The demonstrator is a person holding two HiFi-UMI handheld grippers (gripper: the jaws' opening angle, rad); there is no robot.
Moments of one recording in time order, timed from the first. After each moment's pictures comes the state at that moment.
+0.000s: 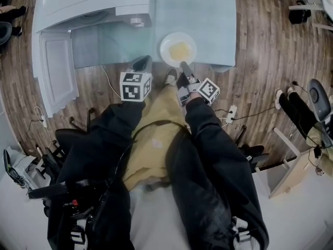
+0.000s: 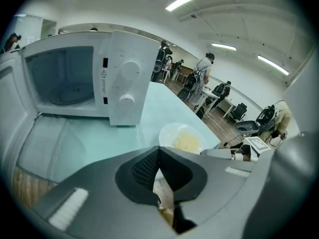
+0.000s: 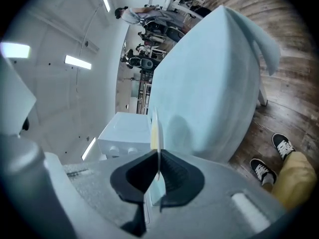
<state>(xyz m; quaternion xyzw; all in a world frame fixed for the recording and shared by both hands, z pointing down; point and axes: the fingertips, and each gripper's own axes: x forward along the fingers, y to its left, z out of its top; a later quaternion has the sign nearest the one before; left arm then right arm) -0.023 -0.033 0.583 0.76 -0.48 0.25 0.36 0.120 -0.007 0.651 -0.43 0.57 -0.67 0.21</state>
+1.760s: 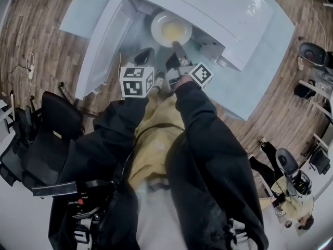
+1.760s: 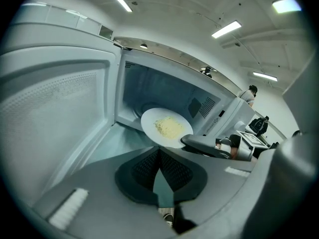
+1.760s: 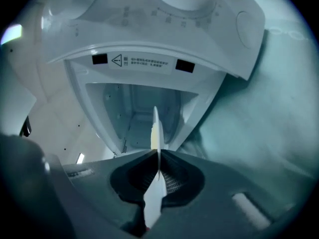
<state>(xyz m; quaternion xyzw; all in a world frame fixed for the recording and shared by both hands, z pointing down) -0.286 -0.069 0.560 0.63 -0.66 0.12 0.38 -0.214 -0.136 0.603 -0.27 0.67 -0.68 0.12</state>
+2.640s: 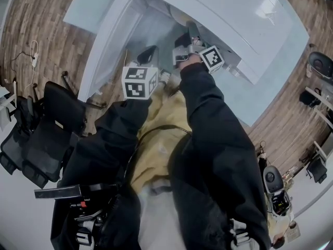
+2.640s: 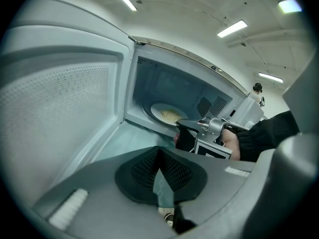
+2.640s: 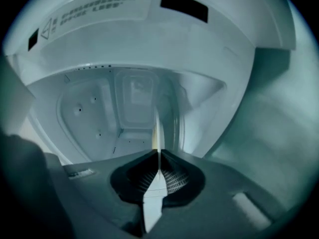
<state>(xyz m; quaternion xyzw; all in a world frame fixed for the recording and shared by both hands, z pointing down) -0.301 -0.066 0.565 0.61 -0.67 0.12 0.40 -0.233 -0.217 0.628 -0.34 0.63 -0.68 0.18</state>
